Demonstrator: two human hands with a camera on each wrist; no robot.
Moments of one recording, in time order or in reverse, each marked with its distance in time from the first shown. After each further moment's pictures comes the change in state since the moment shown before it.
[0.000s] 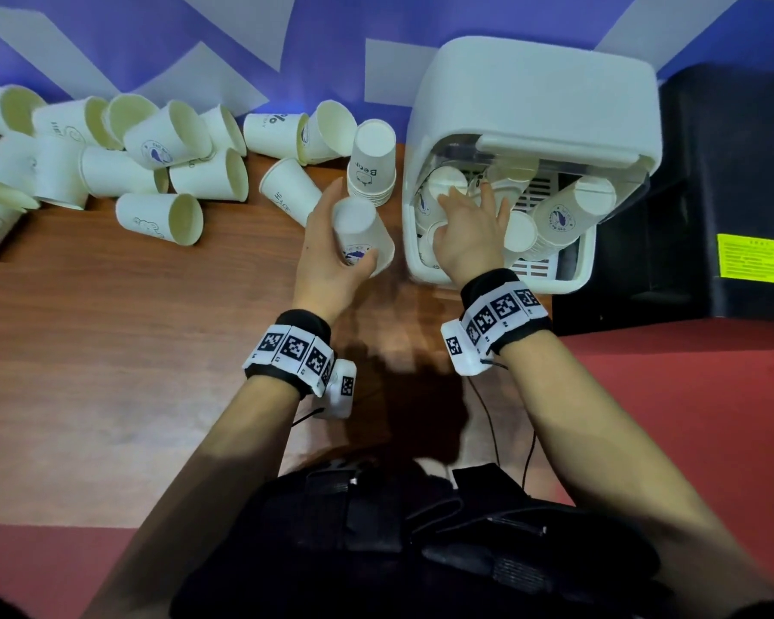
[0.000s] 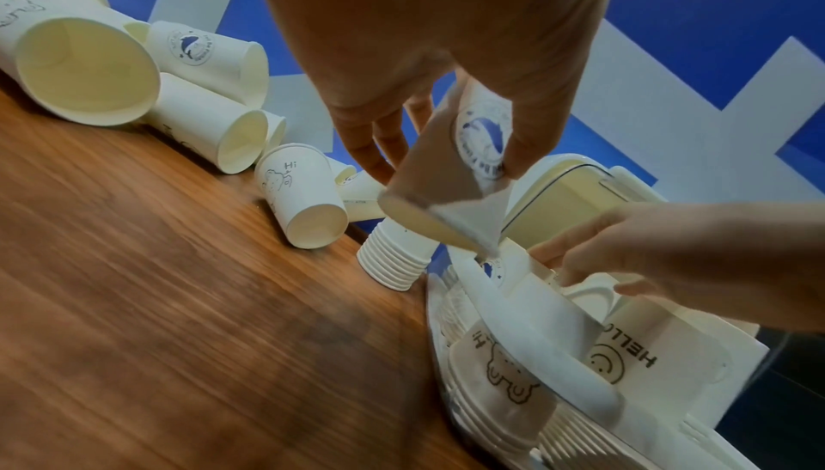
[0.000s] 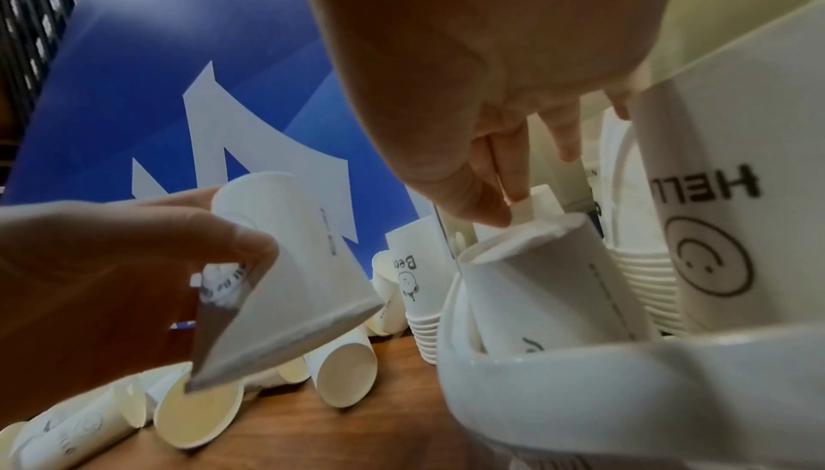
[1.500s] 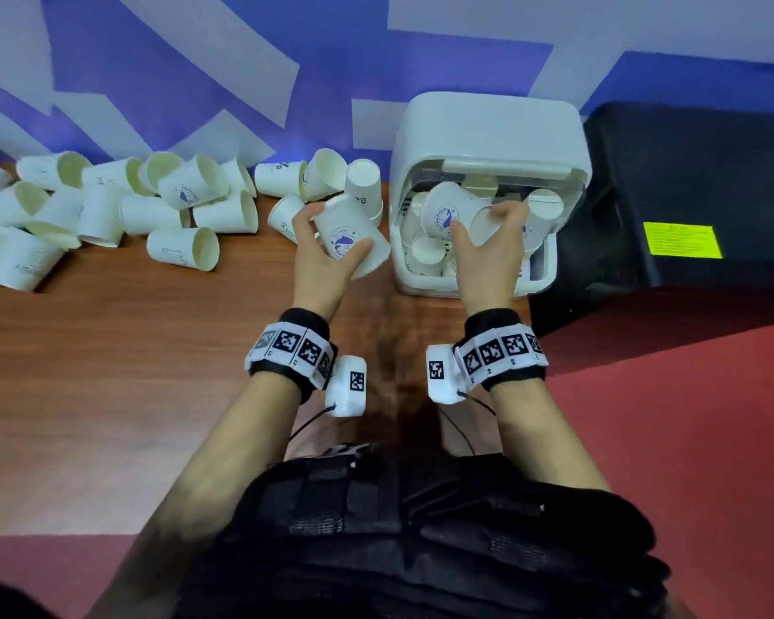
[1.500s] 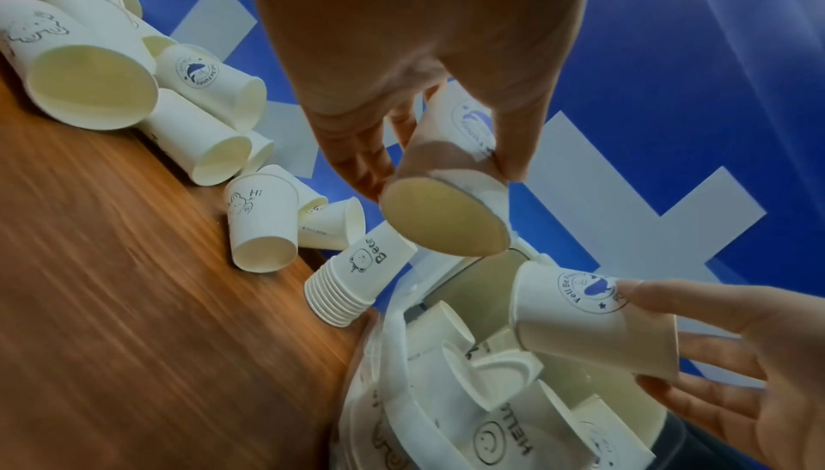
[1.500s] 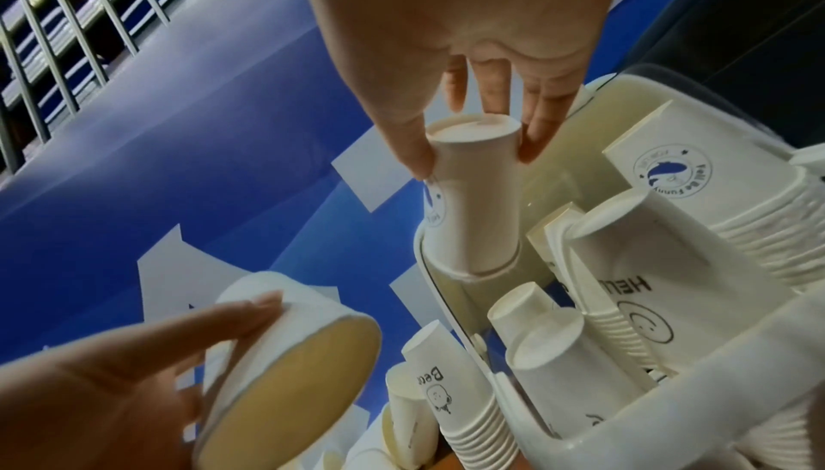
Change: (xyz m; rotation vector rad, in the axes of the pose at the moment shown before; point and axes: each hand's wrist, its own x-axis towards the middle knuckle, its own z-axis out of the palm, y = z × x) left_hand -0.018 0.034 -0.006 -0.139 0.110 0.002; right_hand -0.080 0.001 -0.036 0.858 0.612 0.218
